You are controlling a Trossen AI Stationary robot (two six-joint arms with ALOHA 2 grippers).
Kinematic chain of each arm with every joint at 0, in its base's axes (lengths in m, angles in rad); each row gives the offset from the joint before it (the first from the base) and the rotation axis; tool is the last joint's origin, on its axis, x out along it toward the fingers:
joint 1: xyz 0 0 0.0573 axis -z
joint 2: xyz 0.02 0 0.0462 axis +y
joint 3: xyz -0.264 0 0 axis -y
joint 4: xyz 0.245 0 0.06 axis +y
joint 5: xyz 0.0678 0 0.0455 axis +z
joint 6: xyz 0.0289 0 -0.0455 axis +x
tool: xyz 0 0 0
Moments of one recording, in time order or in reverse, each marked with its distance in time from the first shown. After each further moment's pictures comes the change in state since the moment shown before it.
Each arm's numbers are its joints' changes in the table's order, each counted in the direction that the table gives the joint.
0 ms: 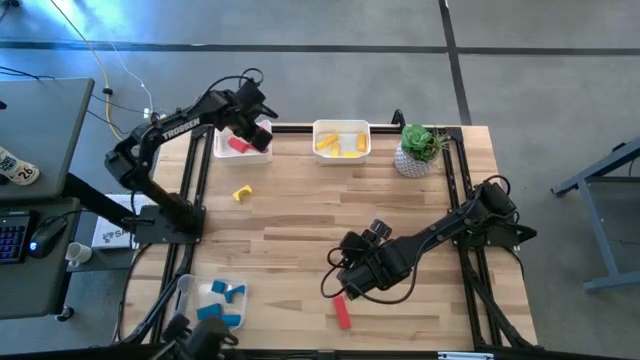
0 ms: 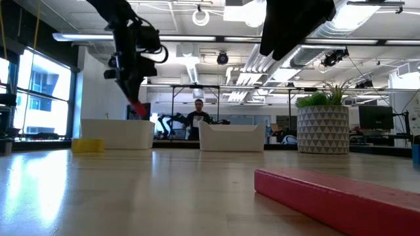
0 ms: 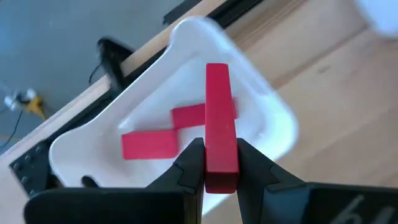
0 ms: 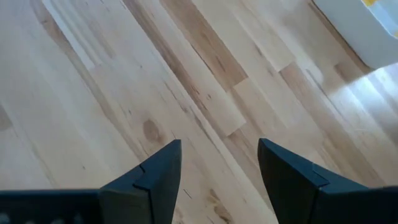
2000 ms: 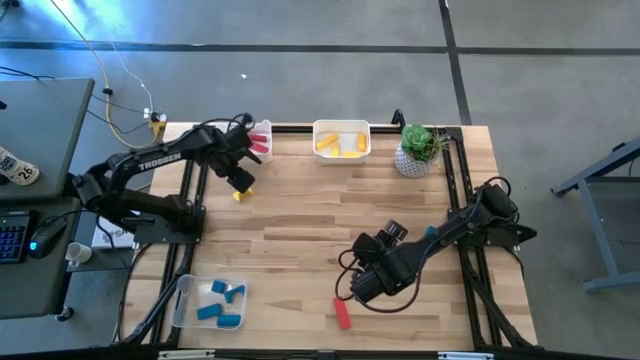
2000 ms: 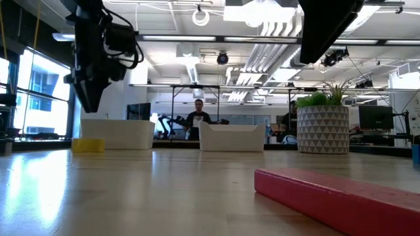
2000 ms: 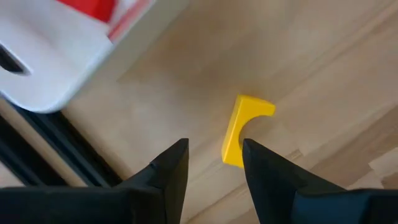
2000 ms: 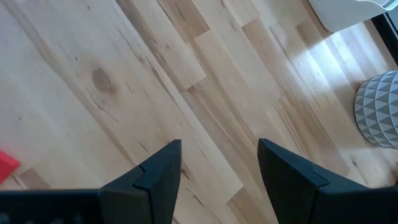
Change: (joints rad) left arm 0.160 -0.298 -0.391 0.111 -0.088 -0.154; right arm -0.039 0.001 -0.001 0.234 0.045 0.110
